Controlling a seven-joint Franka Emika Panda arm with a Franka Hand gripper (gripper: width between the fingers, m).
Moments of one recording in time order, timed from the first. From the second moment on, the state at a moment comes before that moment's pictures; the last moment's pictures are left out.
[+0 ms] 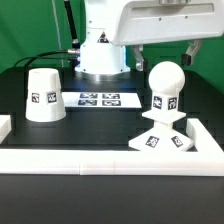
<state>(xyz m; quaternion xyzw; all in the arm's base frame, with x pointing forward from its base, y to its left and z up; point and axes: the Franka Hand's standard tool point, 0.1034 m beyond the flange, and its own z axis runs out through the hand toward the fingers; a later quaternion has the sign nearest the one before) 0.553 0.084 0.138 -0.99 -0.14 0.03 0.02</state>
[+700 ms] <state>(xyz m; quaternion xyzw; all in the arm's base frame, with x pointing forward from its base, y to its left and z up) 0.507 0.059 0.130 -0.99 -0.11 0.05 0.02</state>
